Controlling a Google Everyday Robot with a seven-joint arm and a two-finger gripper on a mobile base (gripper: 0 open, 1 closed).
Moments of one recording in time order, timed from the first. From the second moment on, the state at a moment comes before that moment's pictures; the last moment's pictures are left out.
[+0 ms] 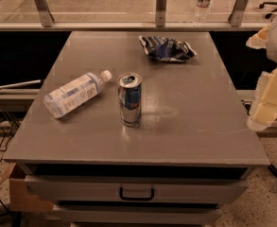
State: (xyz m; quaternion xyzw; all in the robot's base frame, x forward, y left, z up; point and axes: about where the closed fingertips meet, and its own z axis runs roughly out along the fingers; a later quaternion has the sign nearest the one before) arm 0.438 -0.216 0.979 -0.60 0.78 -0.04 0.16
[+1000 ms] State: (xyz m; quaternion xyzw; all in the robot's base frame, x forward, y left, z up) arm 0.493 -0.222 0.987 -0.59 0.77 -0.04 0.23
